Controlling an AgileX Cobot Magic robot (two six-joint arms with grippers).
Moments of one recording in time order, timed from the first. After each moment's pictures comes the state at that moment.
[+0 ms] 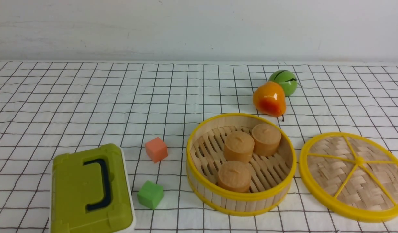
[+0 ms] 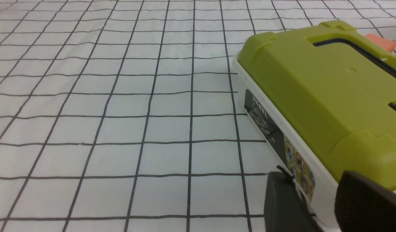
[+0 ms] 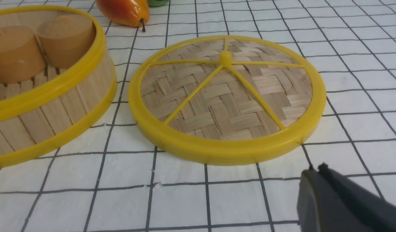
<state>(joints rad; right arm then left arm) -0.03 -0.01 0.02 -0.01 0.38 0.12 0.01 -0.01 0.03 -0.03 0.35 0.03</state>
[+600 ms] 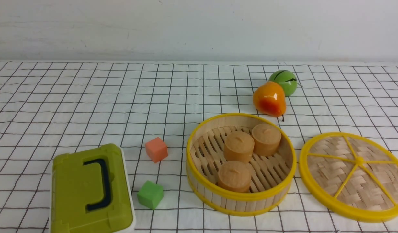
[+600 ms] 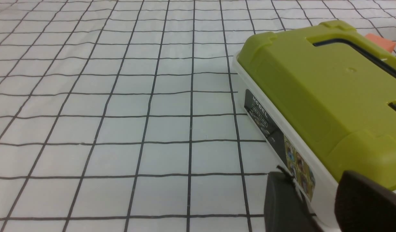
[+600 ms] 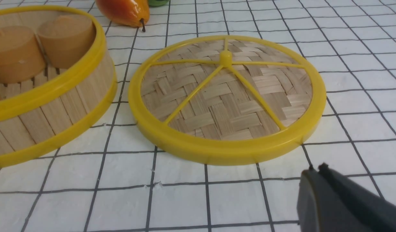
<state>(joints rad) -0.03 -0.01 0.02 -0.01 0.38 0.12 0.01 -0.01 0.03 -0.03 0.35 0.03</state>
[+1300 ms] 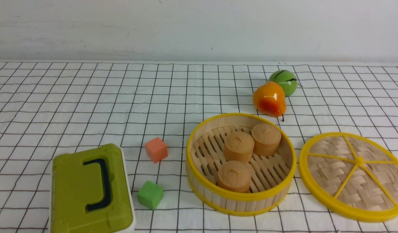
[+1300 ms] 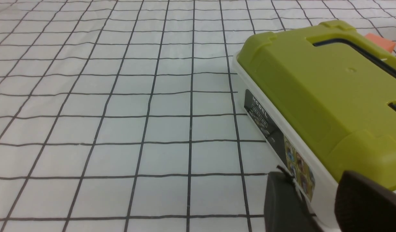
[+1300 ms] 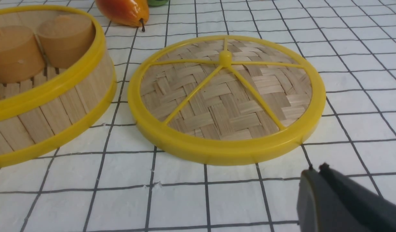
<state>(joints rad) -0.03 -0.01 0.02 -0.01 0.38 0.12 0.01 -0.01 0.03 -0.03 0.35 0.03</state>
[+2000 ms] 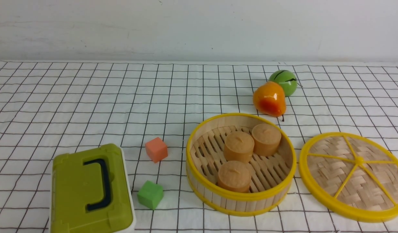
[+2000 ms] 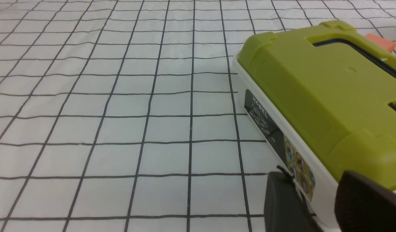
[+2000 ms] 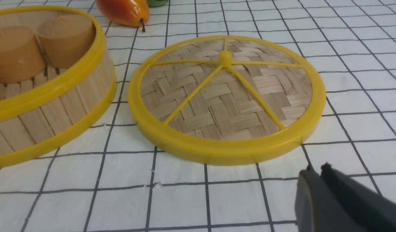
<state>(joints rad) -0.03 -0.01 0.02 -0.01 0.38 0.12 0.01 -0.01 0.03 -0.03 0.35 0.03</state>
